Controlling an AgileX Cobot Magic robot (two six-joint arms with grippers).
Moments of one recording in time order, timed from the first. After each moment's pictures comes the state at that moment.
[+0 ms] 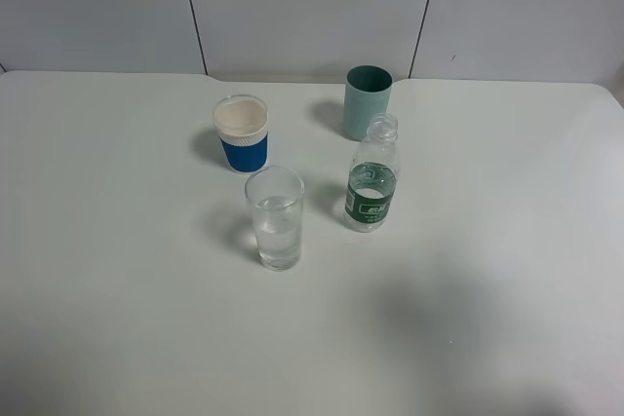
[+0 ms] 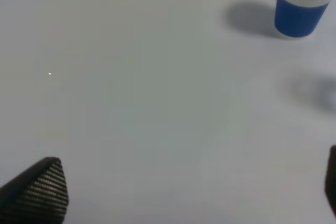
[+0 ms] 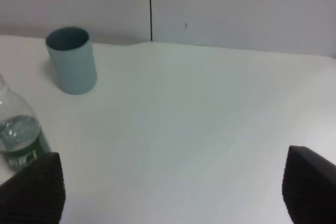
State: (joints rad) left arm 0.00 -0.01 -0.51 -0.07 1.06 0.12; right arm 0.27 0.07 -0.57 -0.16 0.92 0.08
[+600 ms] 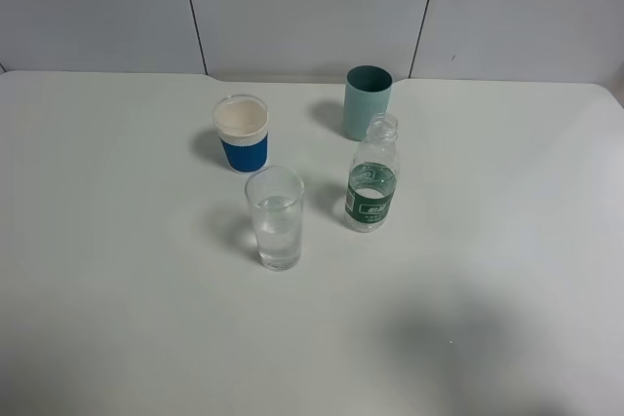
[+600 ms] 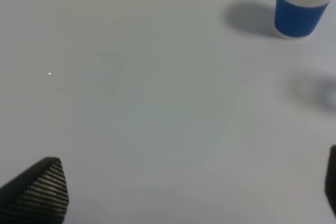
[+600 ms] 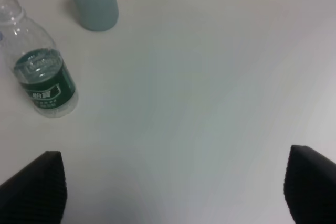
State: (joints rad) left arm 0.00 -0.01 -0.51 -0.07 1.06 0.12; right arm 0.27 0.00 -0.49 -0.08 1.05 0.07
